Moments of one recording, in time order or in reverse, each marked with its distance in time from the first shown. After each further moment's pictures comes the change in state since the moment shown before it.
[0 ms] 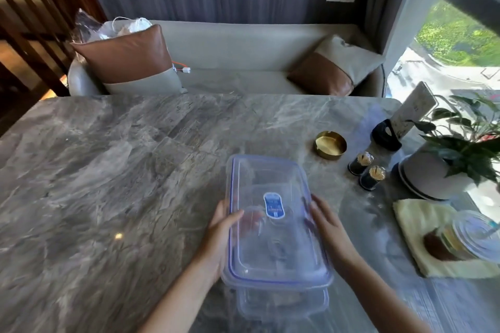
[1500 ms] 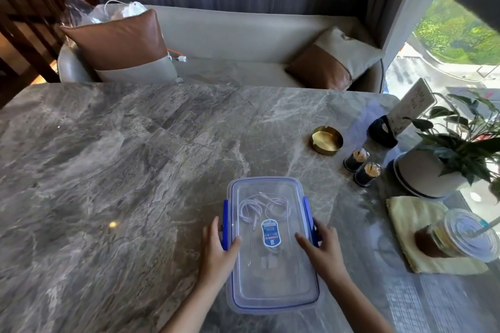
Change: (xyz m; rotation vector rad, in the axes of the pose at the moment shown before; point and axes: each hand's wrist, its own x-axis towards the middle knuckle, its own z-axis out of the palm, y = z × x) left_hand 0.029 -0.099 -0.049 0.783 0.260 0.156; right_hand -0.004 0.069 -0.010 -0.439 0.262 -0.031
